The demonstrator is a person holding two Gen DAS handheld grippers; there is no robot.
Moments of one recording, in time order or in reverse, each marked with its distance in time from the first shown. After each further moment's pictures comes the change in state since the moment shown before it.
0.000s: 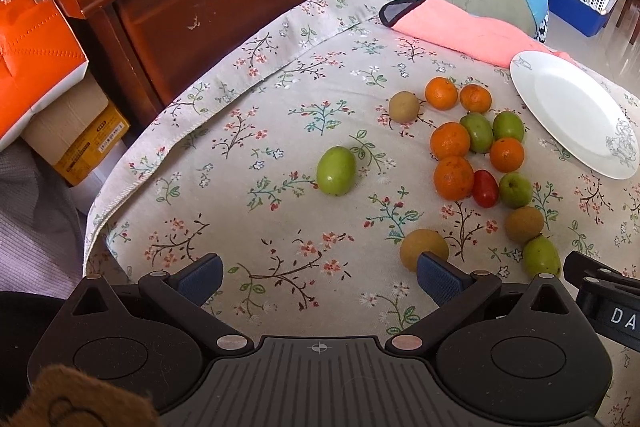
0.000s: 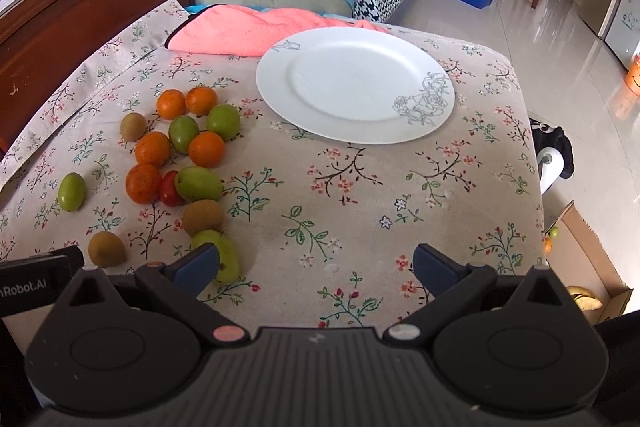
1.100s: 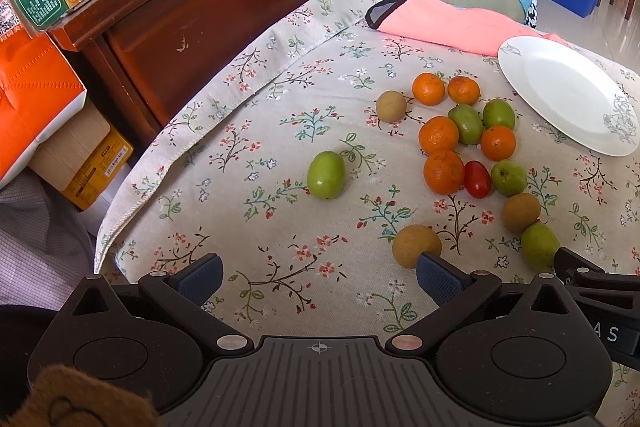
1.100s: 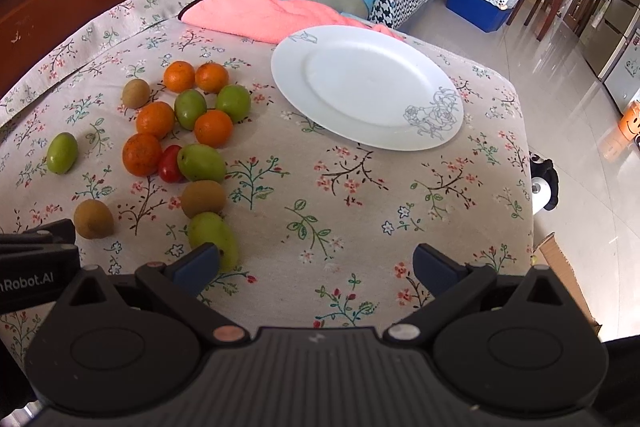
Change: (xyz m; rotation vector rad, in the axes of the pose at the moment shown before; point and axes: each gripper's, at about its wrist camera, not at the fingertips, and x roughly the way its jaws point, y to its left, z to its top) left arm -0.004 -0.013 -0.002 0.082 -0.028 0.040; right arm 0.002 0.016 -0.002 -0.126 0.003 -0.061
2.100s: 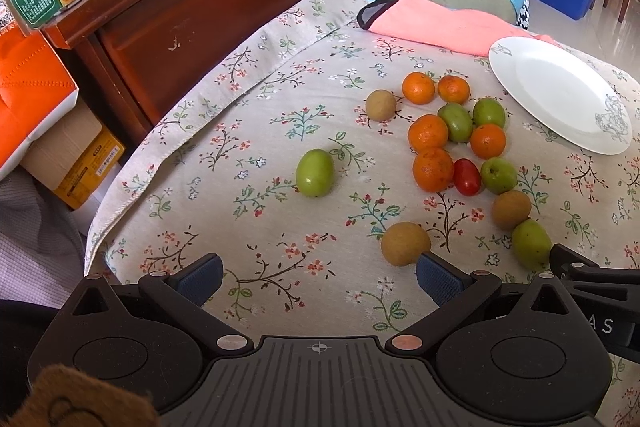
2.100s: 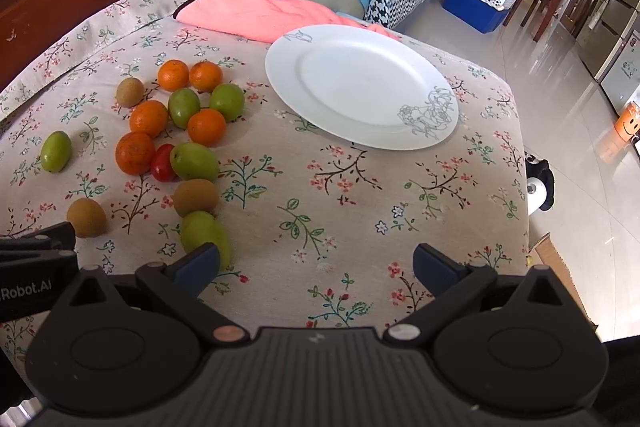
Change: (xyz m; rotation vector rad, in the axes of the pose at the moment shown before) left arm 0.000 -0.003 -0.004 0.001 -0.011 -0.026; right arm 0.001 -0.004 -0.001 -0.003 -0.002 -0.011
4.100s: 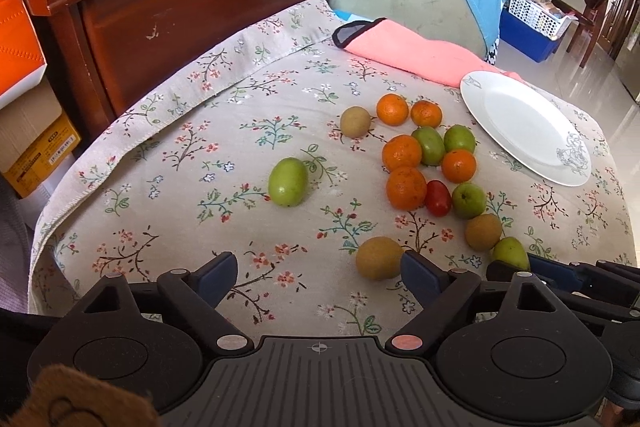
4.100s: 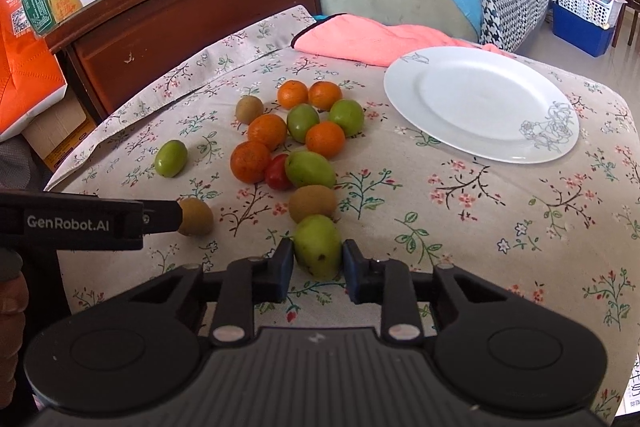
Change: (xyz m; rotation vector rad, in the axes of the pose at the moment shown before) left arm 0.008 0.019 -0.009 -0.079 -0.075 -0.195; right arm 0.009 -0.006 -0.020 -0.023 -0.148 0.419
